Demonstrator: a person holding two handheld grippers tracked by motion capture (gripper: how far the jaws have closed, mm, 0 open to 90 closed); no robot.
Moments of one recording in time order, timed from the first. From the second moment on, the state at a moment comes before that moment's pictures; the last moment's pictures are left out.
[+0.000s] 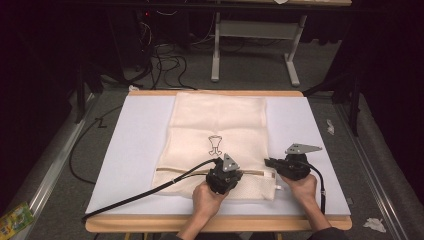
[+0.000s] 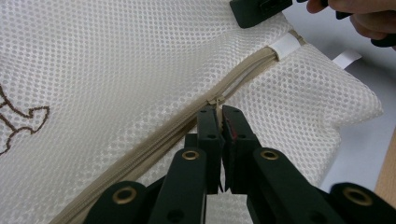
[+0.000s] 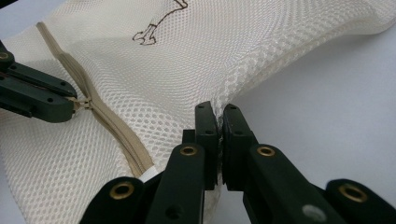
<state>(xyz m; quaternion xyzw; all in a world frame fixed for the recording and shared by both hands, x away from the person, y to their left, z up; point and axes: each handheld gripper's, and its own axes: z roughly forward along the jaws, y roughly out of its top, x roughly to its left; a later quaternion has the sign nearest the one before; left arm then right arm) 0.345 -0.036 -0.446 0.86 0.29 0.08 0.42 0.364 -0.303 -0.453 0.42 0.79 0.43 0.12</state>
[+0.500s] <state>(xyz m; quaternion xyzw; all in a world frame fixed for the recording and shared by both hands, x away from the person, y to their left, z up) 0.343 -0.022 -0.443 0.85 0.30 0.08 0.42 0.365 -0.302 -0.454 0.42 0.79 0.44 0.12</state>
